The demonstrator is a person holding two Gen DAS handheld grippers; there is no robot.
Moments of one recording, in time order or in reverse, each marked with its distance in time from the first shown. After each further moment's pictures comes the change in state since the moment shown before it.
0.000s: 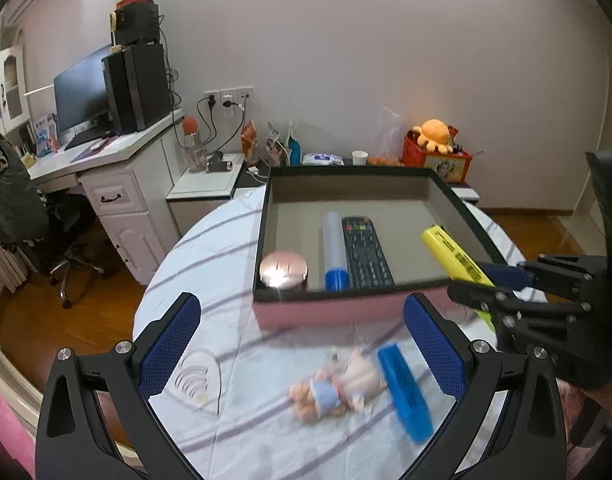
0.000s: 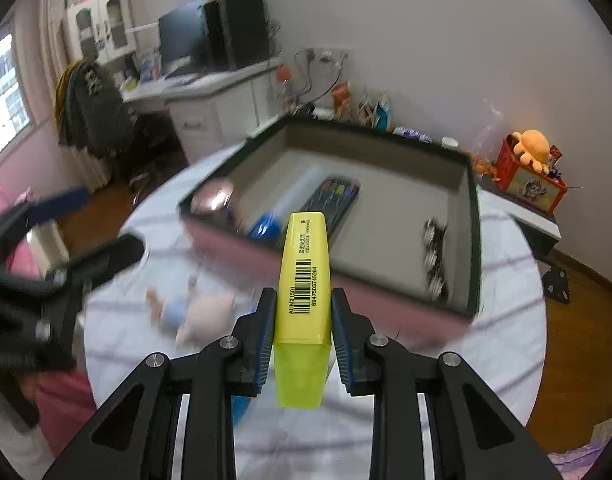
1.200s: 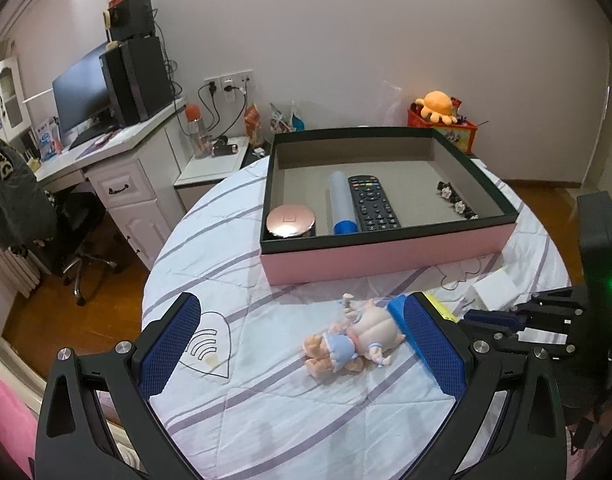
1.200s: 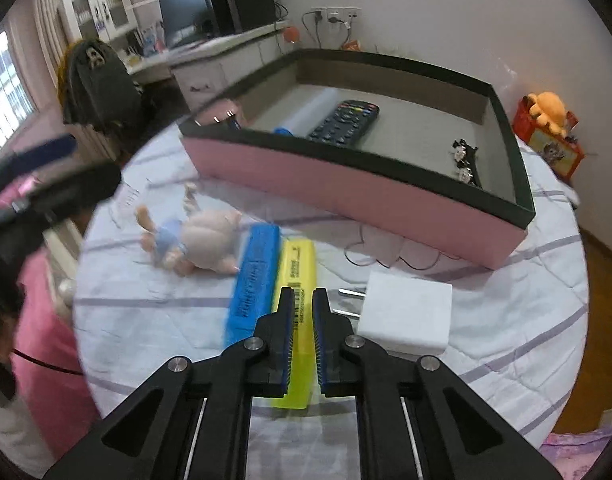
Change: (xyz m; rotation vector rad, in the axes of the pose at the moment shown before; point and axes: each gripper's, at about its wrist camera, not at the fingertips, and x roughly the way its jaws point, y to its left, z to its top) left arm -0.005 -0.001 -0.037 0.063 0.061 0.045; right arm 0.036 0.010 -0.061 -0.007 0.141 0.040
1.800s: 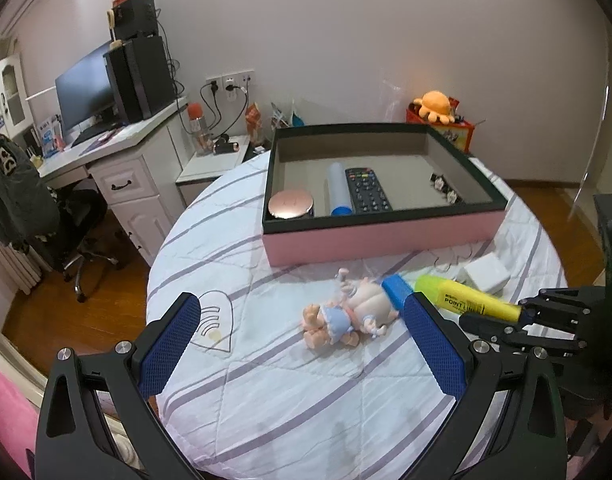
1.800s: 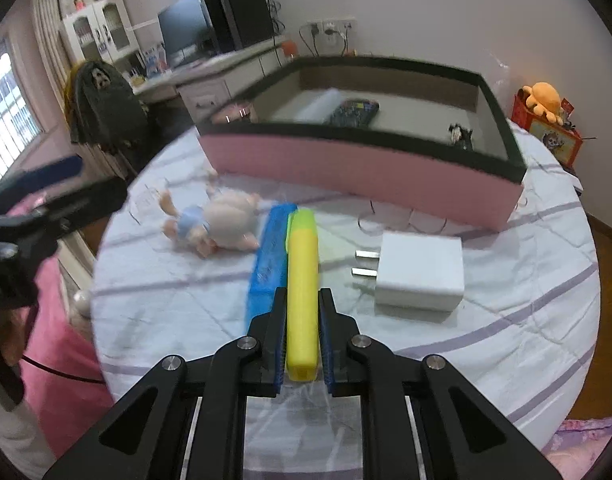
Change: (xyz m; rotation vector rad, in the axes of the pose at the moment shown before) left arm -0.018 -0.001 -0.016 -0.005 -0.006 -0.010; right arm -0.022 0.002 -0.025 0.063 -0.091 0.055
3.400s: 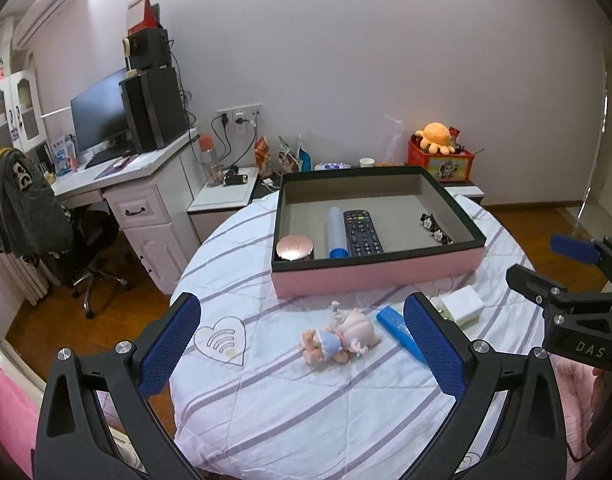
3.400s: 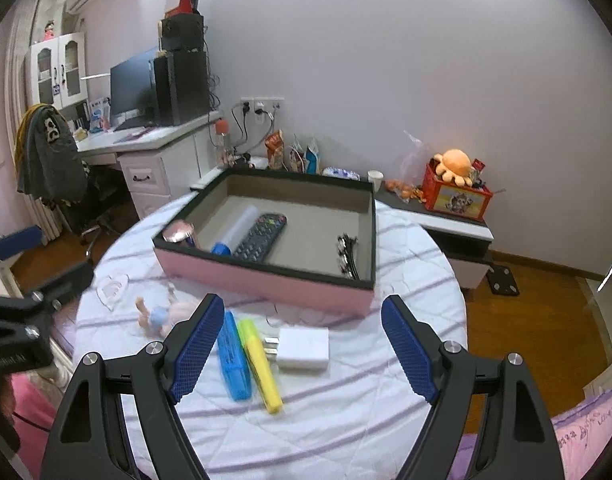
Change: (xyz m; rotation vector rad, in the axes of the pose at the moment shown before) left arm -0.051 -0.007 0.013 -0.004 -0.102 0.033; right arm -0.090 0.001 0.032 0.034 -0.228 -0.313
